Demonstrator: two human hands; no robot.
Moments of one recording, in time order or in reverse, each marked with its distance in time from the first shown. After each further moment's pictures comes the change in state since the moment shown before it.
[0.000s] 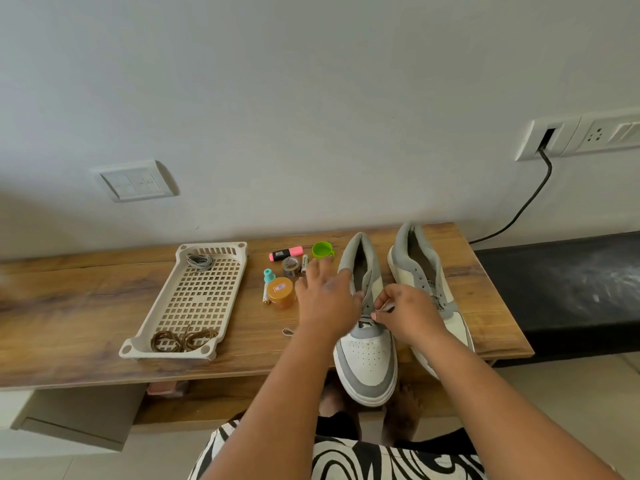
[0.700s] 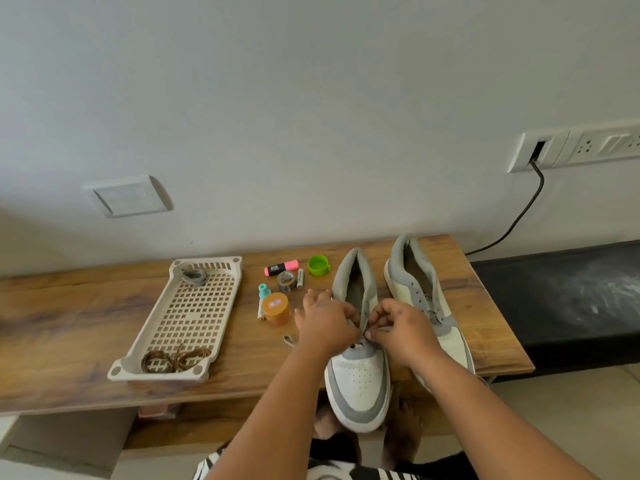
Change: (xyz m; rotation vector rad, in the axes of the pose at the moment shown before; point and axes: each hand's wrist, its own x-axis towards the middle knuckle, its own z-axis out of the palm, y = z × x) left_hand 0.008 -0.005 0.017 -0.106 -0.286 -0.056; right_hand -0.002 0.011 0.010 0.215 -0.008 -0.046
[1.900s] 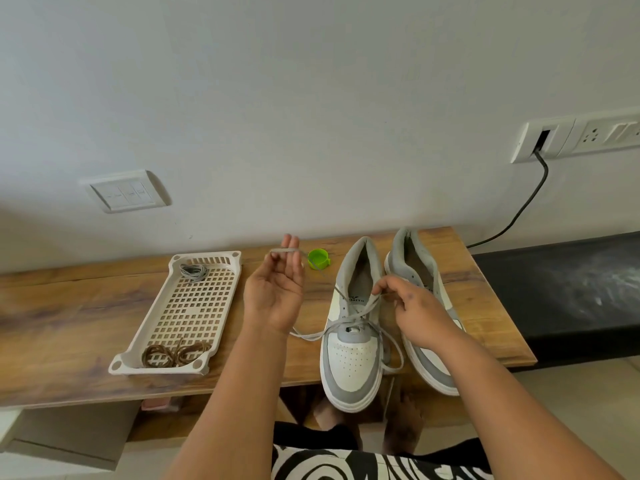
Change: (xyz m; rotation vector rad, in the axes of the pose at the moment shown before) left_hand -0.002 -0.037 -0.056 -2.533 0.123 -0.015; right_hand 0.015 0.008 -0.026 -0.126 -0.027 -0.205
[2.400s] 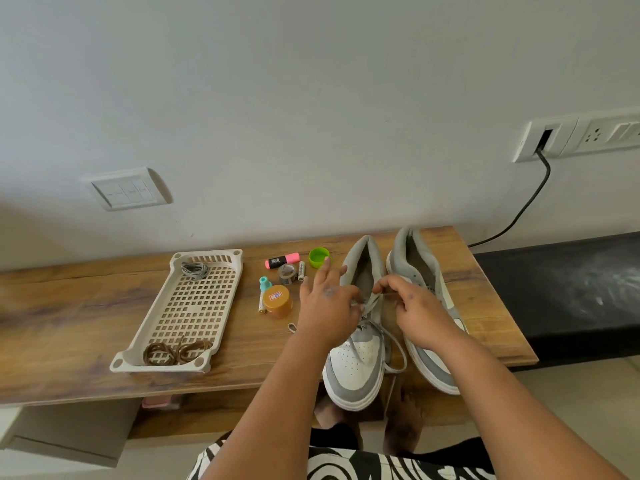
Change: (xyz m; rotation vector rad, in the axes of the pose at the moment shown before) left_hand 0.001 -0.057 -0.026 2.547 -0.334 0.423; right_hand -0.002 -0.003 0.000 -0.018 0.010 -0.008
